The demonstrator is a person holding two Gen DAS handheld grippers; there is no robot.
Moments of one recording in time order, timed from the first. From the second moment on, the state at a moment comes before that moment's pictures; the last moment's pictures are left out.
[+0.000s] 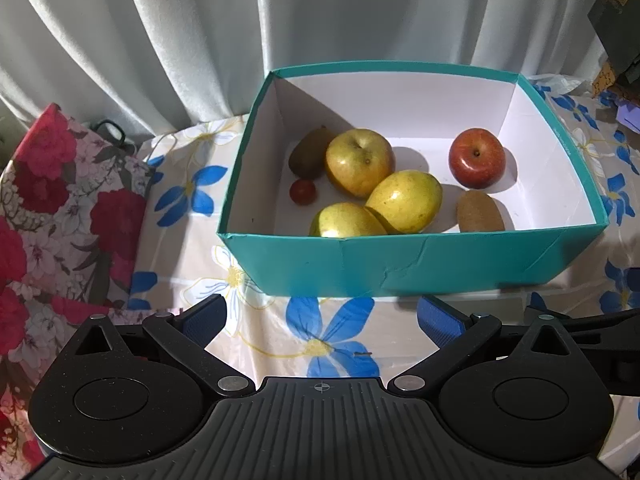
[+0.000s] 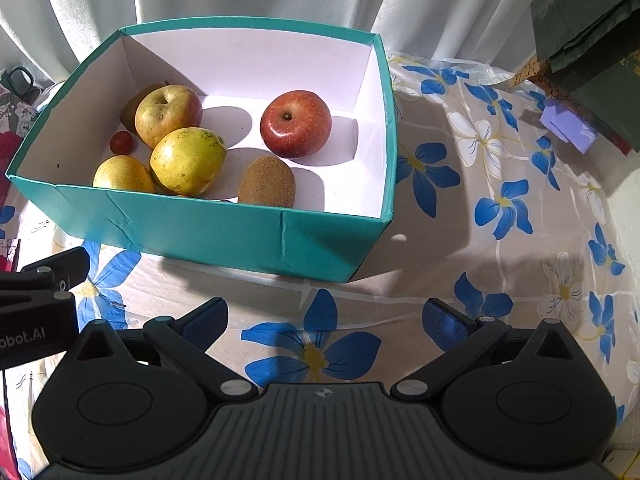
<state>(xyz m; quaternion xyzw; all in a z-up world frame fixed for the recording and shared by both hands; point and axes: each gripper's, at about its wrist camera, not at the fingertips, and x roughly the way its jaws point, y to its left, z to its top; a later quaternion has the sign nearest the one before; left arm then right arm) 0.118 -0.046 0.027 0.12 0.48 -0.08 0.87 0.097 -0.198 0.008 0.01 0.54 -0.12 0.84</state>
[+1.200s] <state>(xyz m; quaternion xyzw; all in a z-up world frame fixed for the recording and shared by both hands) 0.121 -0.046 0.024 0.12 0.49 -0.09 0.86 0.100 -0.199 0.008 0.00 0.54 -0.12 0.83</state>
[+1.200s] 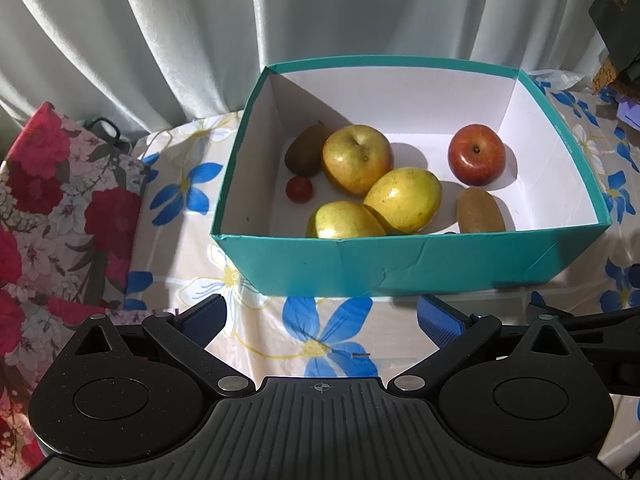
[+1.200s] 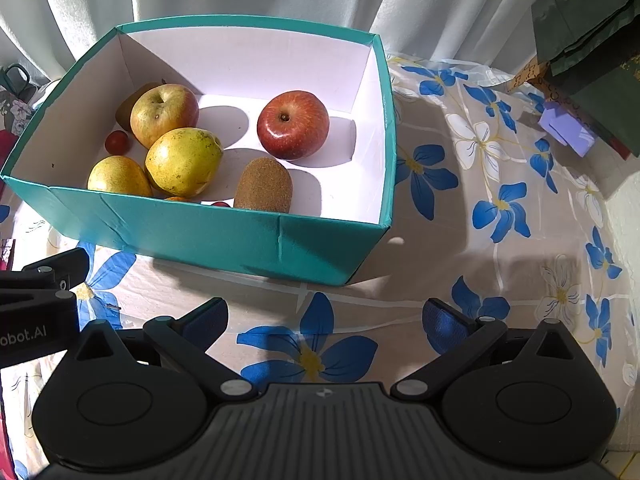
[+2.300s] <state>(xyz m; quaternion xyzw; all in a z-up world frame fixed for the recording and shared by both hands) 0.125 -0.049 0.023 0.12 0.49 -0.09 0.86 0.103 -0.203 0.011 0.00 0.53 -0.13 0.84</state>
